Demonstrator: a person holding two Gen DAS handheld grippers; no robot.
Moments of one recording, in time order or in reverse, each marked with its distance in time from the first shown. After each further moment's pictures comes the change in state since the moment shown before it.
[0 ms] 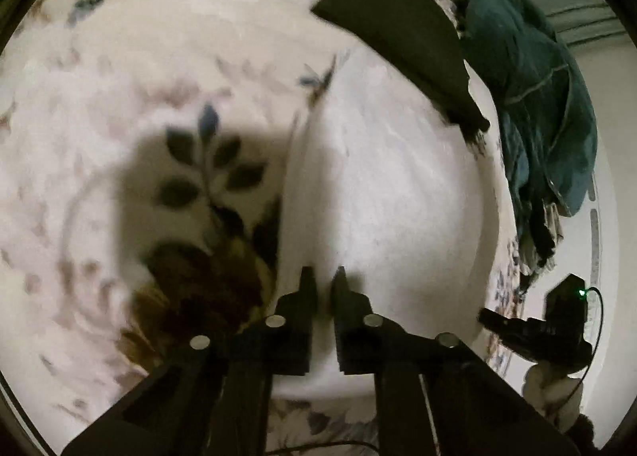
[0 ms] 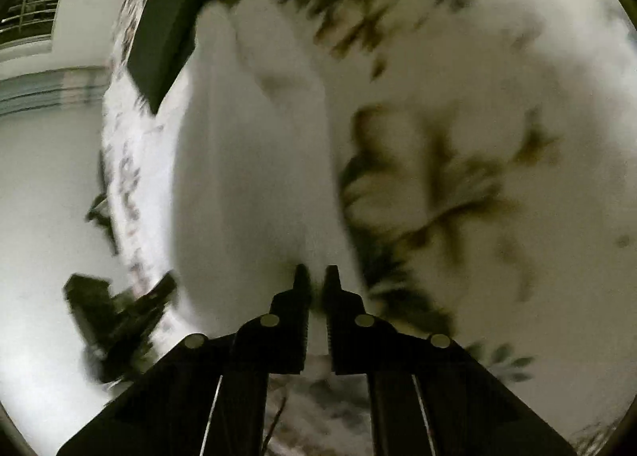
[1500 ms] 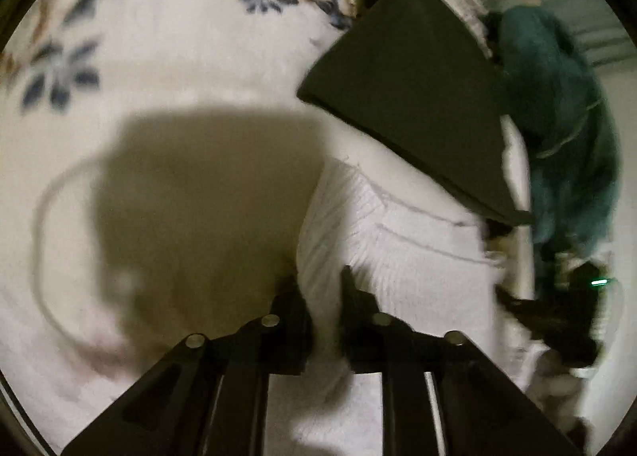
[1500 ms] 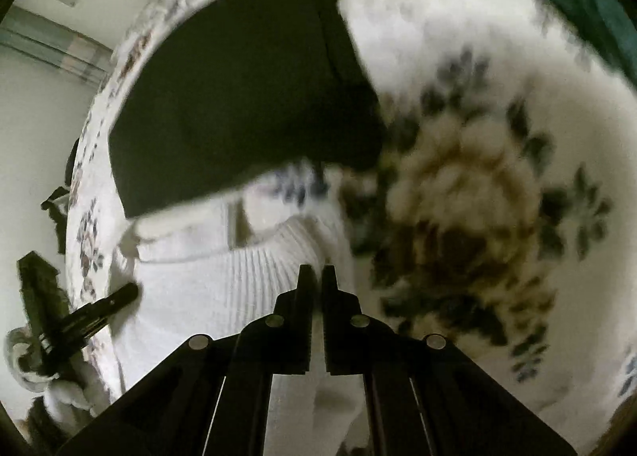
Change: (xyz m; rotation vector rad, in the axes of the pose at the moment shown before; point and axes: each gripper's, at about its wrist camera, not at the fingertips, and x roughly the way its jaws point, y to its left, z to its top) left arm 0.076 -0.003 0.118 -0.070 -0.005 -0.063; right arm 0.030 0.082 0.175 -0.250 -0.128 -0.128
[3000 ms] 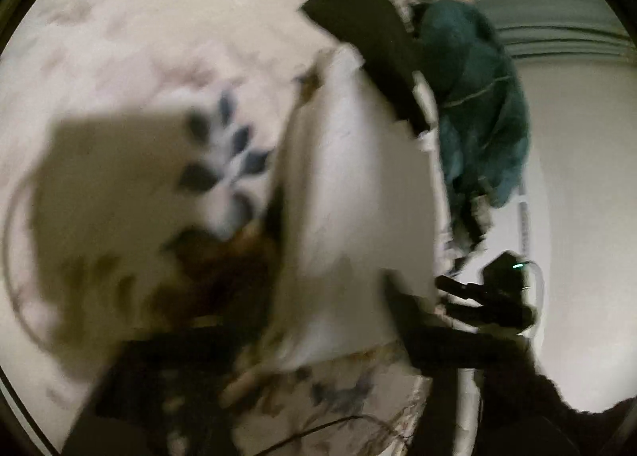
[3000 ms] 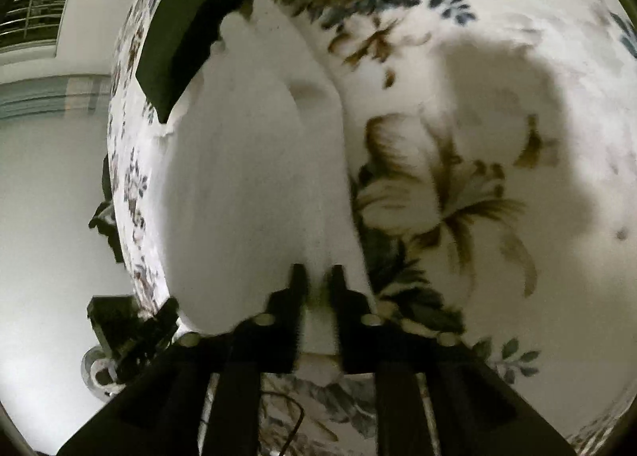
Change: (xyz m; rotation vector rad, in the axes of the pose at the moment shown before) left arm -0.072 0.051 -0.131 0.031 0.048 -0.317; right arm -0.055 -0.035 -0.187 0.268 0.130 0.172
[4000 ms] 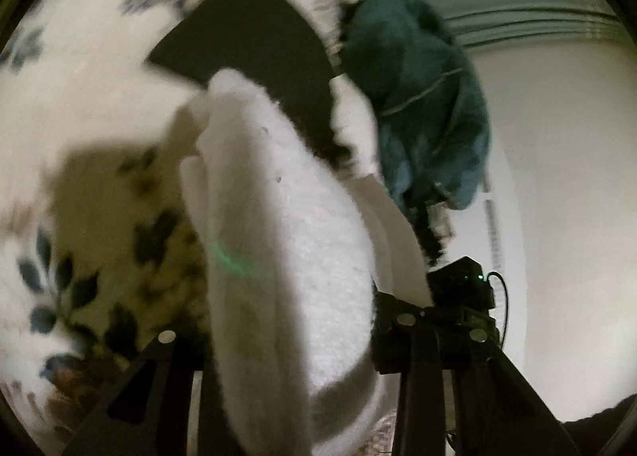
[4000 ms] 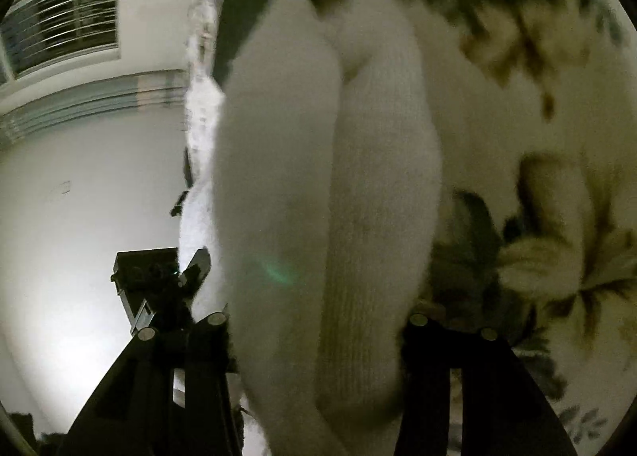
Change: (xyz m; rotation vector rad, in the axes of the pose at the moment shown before) left arm 0.049 -0.122 0.070 0.135 -0.012 -0.076; right arm 0.011 0.037 0.032 -0.044 0.035 0.354
